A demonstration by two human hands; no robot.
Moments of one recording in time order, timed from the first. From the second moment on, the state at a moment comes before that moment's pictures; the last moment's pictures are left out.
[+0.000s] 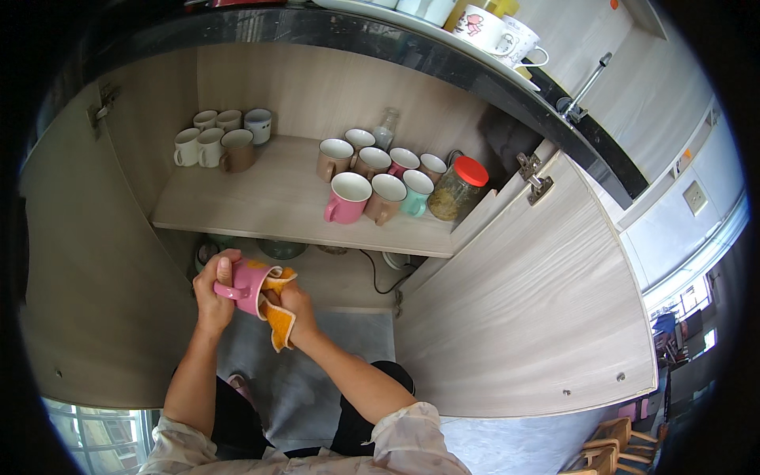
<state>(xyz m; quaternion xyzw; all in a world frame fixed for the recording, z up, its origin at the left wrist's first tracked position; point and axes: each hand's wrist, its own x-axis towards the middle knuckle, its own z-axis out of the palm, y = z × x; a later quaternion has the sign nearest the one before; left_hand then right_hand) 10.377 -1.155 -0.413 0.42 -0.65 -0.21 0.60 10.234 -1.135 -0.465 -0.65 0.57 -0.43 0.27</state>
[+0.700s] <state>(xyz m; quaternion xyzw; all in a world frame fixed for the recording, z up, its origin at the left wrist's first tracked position) 10.351 -1.145 -0.418 0.41 -0.42 -0.55 0.59 10.232 -1.134 -0.479 -0.13 0.13 -0.54 0.82</state>
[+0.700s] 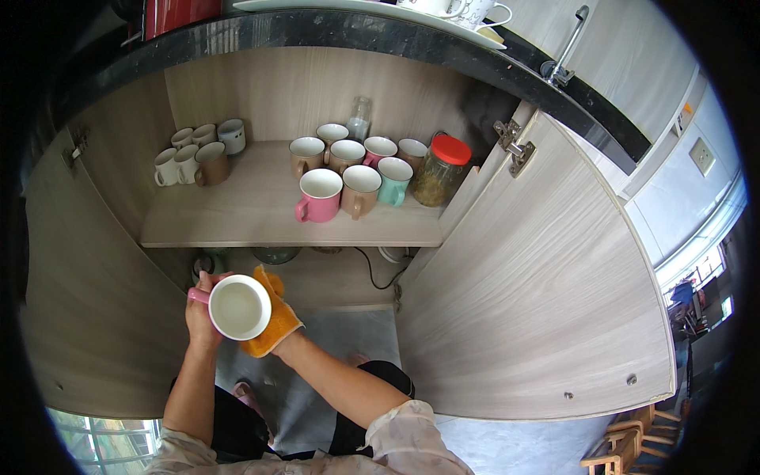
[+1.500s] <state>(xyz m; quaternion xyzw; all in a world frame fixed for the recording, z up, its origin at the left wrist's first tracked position) 10.351 -1.106 -0.376 0.46 -0.83 -0.13 0.28 10.198 -1.142 -0.492 -0.12 0.20 -0.56 0.80</state>
